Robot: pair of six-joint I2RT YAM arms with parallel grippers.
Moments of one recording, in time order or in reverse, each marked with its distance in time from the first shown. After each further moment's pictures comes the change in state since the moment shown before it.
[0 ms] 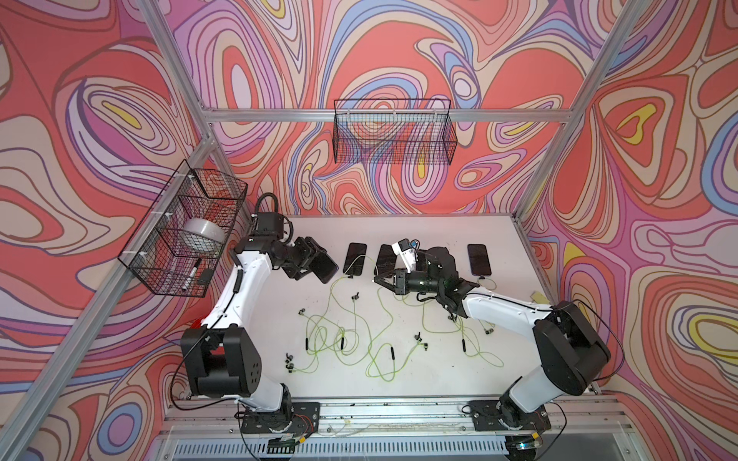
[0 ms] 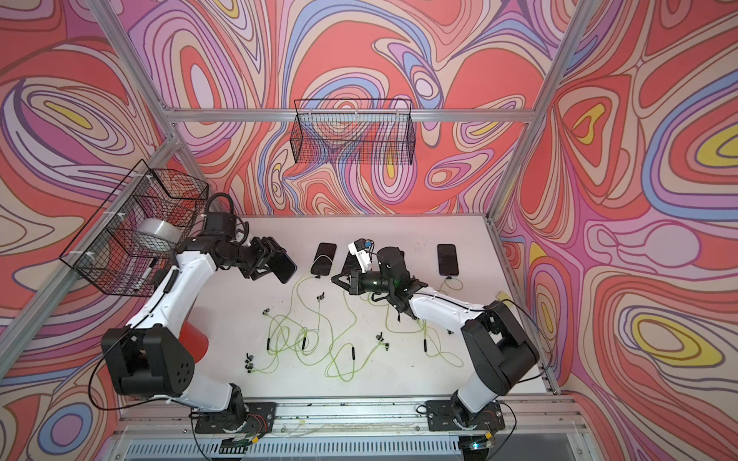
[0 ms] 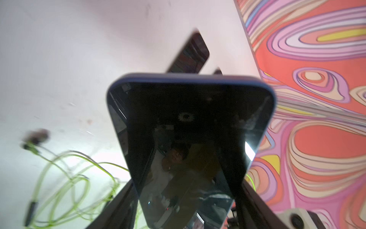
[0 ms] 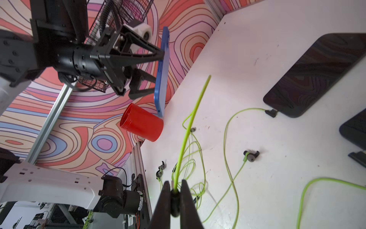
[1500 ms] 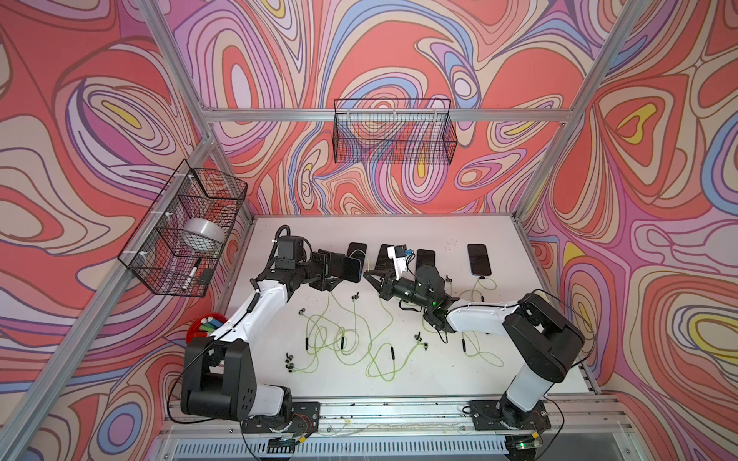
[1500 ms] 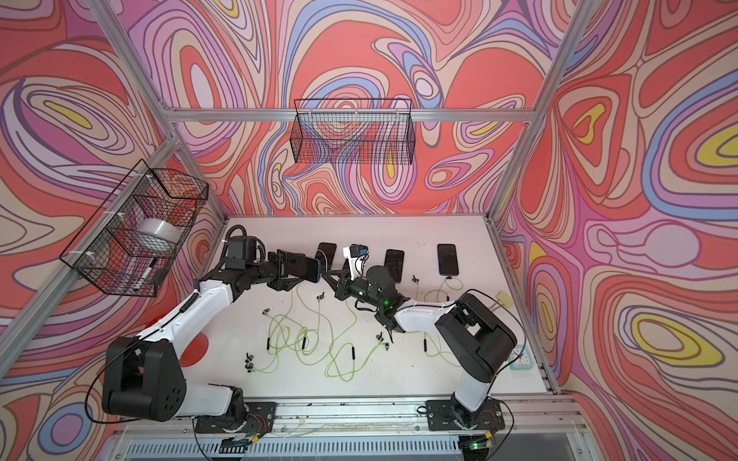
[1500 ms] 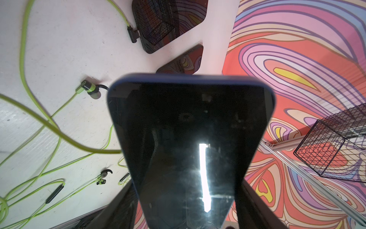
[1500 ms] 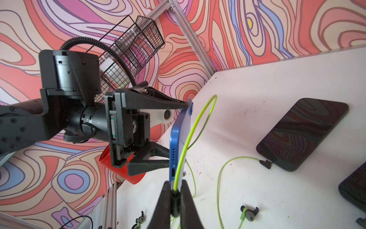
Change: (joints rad) left arm -0.099 -0.102 -0.353 0.521 0.095 -0.716; right arm 0.132 0.122 -0.102 0.473 0.325 -0.006
